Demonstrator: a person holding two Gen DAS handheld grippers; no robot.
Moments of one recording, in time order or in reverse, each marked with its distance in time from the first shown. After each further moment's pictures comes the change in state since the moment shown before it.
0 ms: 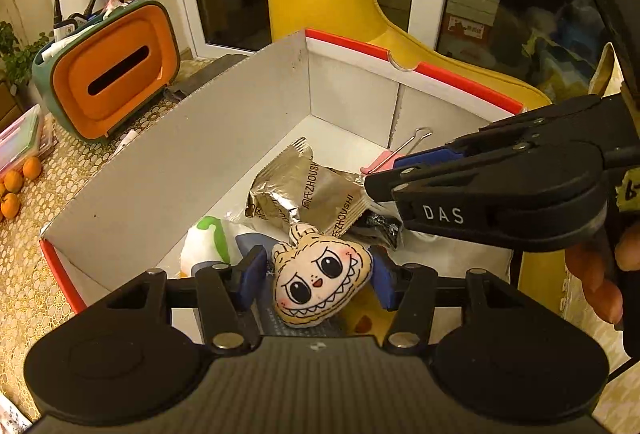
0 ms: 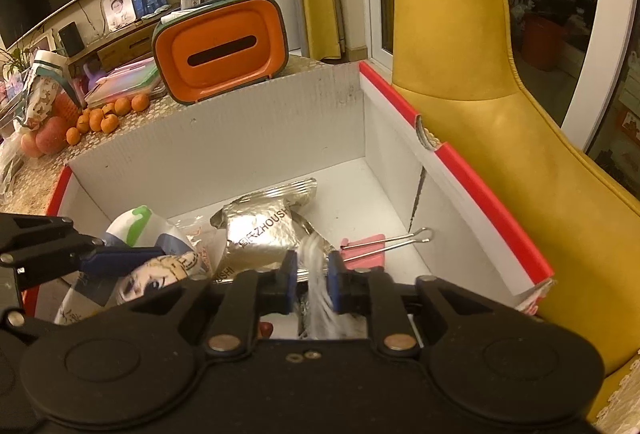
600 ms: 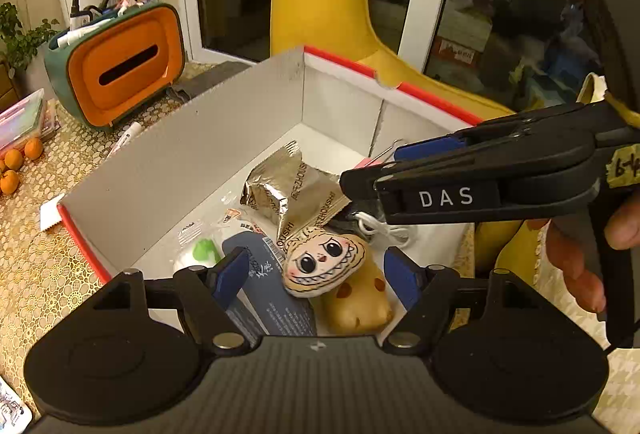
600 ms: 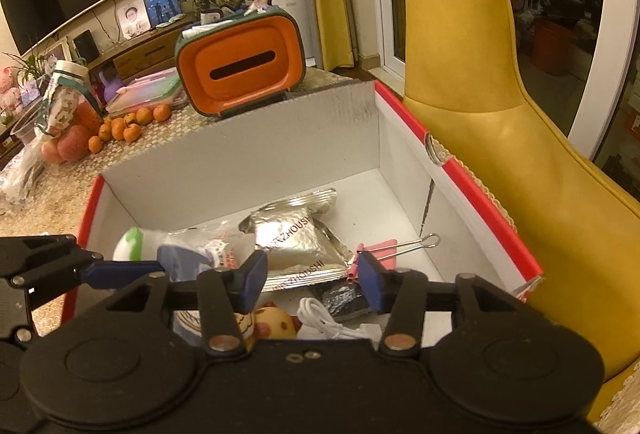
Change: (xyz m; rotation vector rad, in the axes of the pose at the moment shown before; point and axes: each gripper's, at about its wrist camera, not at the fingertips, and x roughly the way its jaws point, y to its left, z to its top) left arm -0.037 0.006 -0.015 -0.069 -0.052 -0.067; right arm -0.027 0.007 0.003 -0.009 -0.028 0.047
